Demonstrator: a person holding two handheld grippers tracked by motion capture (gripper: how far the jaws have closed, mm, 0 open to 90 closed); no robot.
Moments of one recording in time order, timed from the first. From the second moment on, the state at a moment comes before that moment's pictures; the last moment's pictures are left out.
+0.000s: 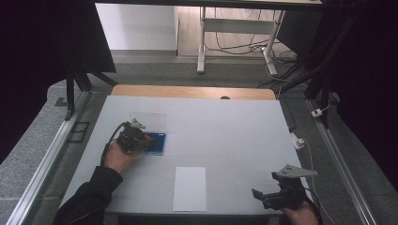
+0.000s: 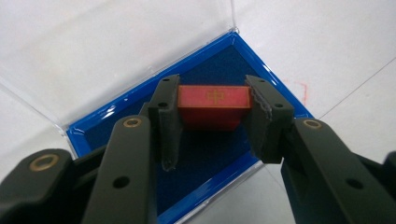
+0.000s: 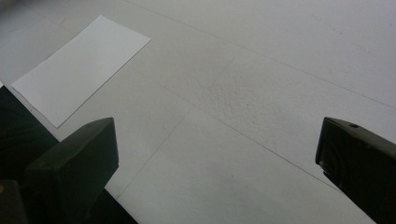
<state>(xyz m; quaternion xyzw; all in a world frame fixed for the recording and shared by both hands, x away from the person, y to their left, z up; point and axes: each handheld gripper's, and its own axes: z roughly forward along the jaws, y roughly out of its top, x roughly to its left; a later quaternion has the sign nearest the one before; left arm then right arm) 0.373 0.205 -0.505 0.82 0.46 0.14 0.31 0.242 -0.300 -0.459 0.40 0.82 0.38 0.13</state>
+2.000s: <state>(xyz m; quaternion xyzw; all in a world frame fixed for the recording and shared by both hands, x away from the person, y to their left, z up) 0.370 0.220 -0.503 0.82 0.47 0.16 0.29 0.241 -0.300 -0.459 0.40 0.82 0.38 0.13</state>
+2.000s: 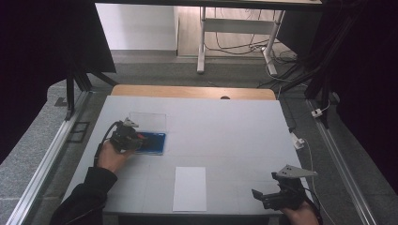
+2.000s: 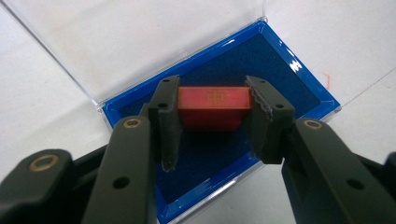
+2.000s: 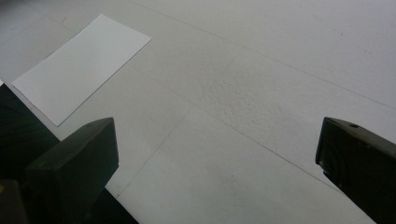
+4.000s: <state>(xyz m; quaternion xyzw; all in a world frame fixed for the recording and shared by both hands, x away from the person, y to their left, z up) 0.373 0.226 -0.502 0.80 0.49 0.14 0.32 0.241 -0.299 -0.459 0.40 0.83 0.37 0.13</state>
